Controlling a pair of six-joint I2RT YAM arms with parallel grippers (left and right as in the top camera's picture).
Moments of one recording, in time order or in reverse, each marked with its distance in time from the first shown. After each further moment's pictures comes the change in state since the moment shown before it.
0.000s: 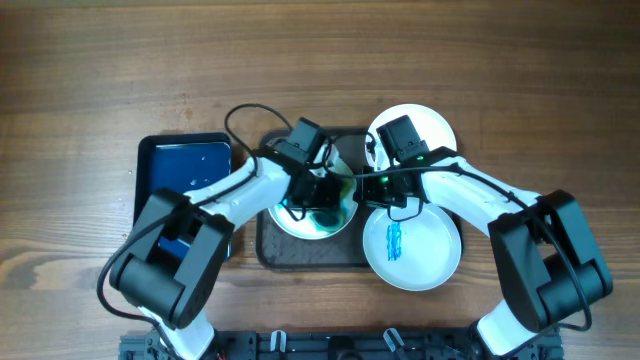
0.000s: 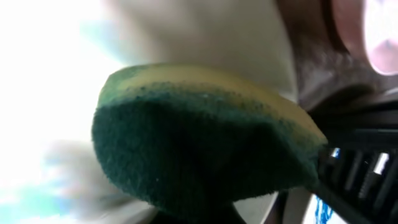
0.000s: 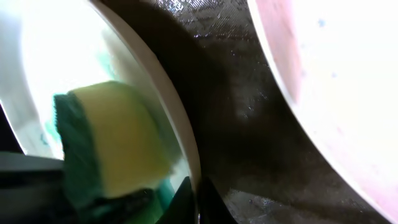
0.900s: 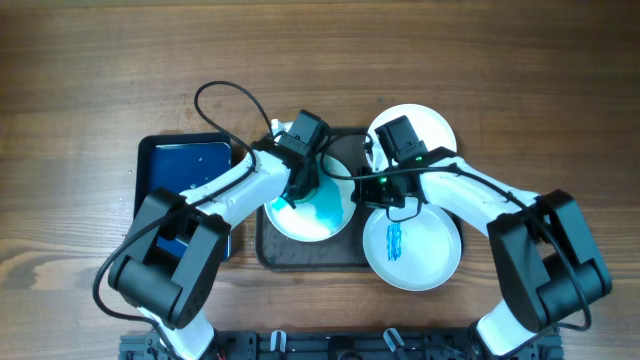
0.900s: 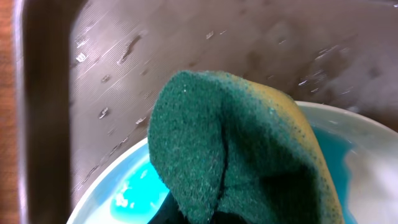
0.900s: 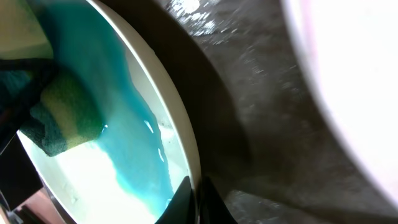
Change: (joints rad) left arm 0.021 0.000 0.053 -0.097 -0.594 -0.179; right arm 0.008 0.000 0.000 0.000 -0.008 -0.018
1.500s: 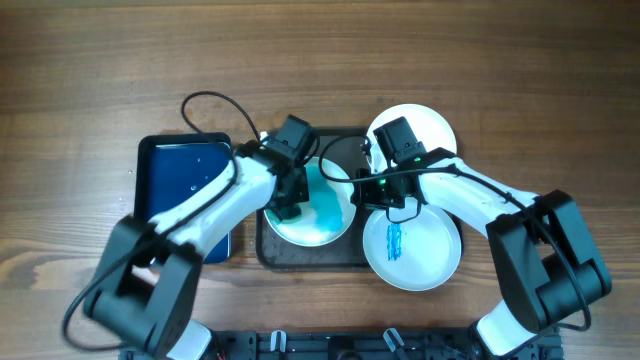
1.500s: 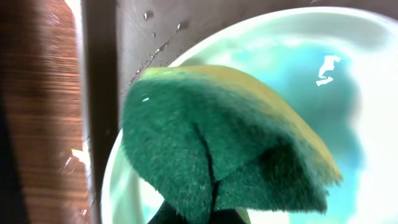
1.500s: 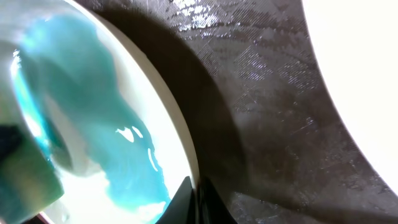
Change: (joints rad) left arm 0.015 -0.156 -0.027 -0.191 0.098 0.022; right arm 0.004 0.000 -0.001 -0.002 0.000 -0.019
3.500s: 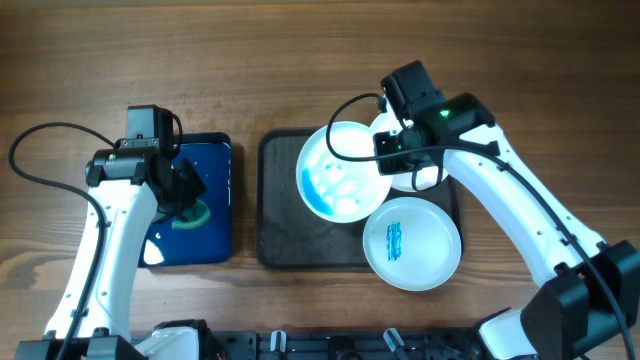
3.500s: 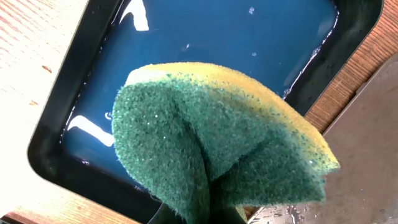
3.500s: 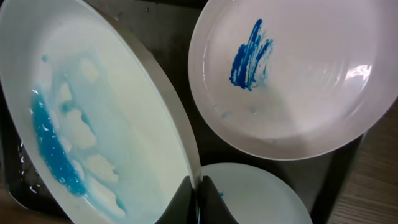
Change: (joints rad) left arm 0.560 -0.329 0.002 -0.320 -0.014 0.083; right arm 0.003 -0.141 0.463 -0.637 0.409 -0.242
